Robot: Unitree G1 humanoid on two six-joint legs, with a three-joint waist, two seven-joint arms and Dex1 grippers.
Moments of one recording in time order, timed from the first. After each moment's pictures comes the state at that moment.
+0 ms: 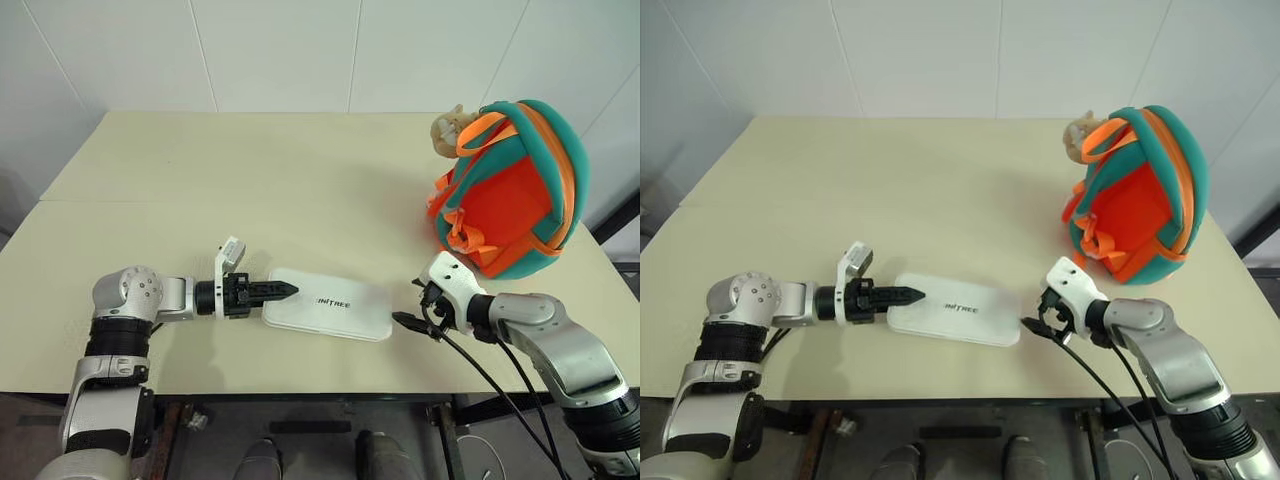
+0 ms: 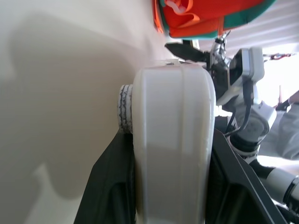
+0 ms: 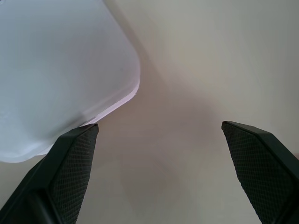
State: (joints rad) left arm -0.72 0.57 0.07 0.37 -0.83 1.45 -0.83; right arm -0.34 -0.73 0.09 -0.35 0.24 0.80 0.72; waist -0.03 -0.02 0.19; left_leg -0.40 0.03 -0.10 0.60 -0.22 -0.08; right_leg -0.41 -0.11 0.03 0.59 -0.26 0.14
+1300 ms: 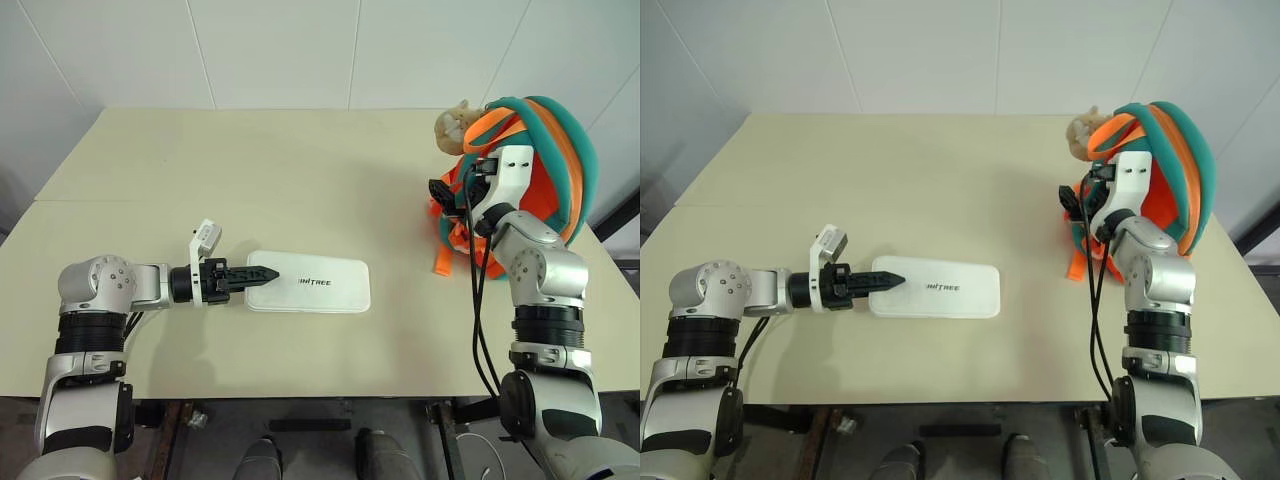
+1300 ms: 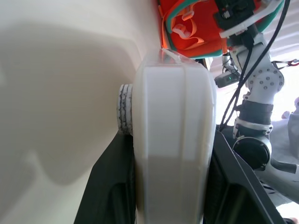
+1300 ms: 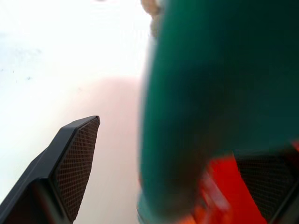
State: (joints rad) left arm -0.72 0.64 0.17 0.33 -0.82 1.46 -0.82; right arm -0.86 -0.38 -0.26 0.36 0.25 0.53 0.26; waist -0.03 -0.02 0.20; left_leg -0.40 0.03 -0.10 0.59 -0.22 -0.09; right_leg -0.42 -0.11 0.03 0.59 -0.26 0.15
